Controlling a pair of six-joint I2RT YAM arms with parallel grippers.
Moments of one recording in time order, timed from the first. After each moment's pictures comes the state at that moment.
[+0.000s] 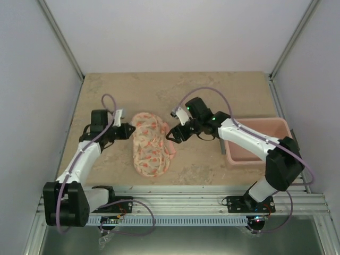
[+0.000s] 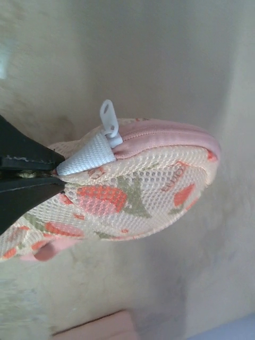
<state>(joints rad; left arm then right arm) 0.02 1.14 0.62 -0.32 0.57 -0.24 0.76 1.61 1.17 -0.47 -0.42 0.13</state>
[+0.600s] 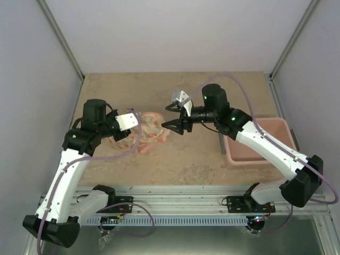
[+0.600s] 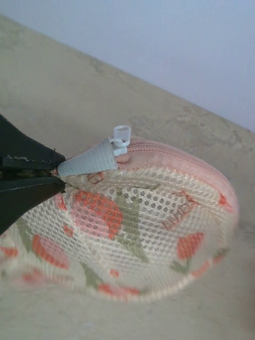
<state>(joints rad) -0.25 0.97 1.12 -0.82 0.38 0.88 0.74 1.37 1.31 -0.30 -0.63 -0.18</state>
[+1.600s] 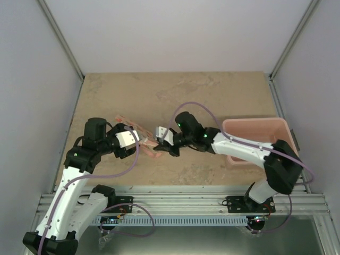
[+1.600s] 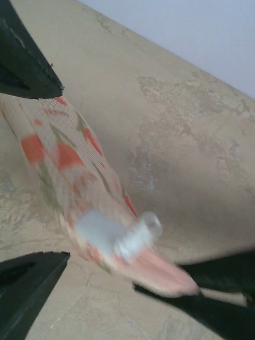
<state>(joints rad) -0.25 0.75 0.85 -0.80 0.42 0.92 0.92 1.62 1.12 -0.13 -0.60 -0.35</state>
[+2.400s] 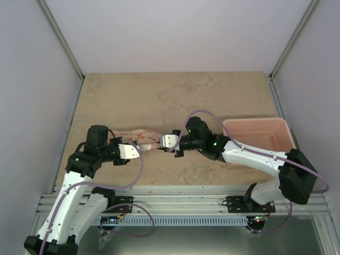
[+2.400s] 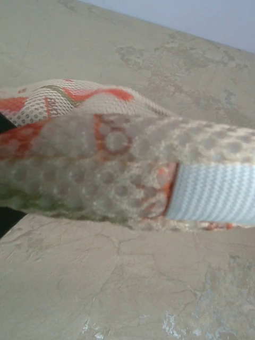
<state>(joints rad) -0.25 0.69 0.76 -0.88 0.49 1.15 0.96 1.41 0.90 0.07 -0.49 -0.67</state>
